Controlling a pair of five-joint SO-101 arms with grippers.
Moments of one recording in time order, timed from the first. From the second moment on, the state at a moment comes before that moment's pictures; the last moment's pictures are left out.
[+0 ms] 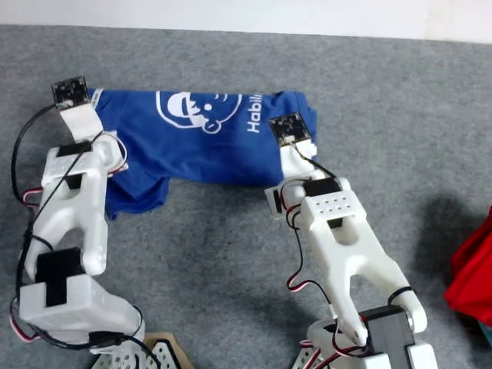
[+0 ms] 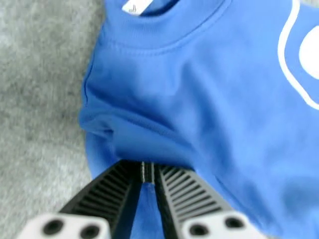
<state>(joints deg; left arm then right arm) -19.5 6.5 24.0 37.1 8.9 -18.0 -15.3 42.2 44.5 7.5</state>
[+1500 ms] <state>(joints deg) -17.2 -9.3 29.2 60.8 15.4 -18.0 -15.3 42.2 44.5 7.5</state>
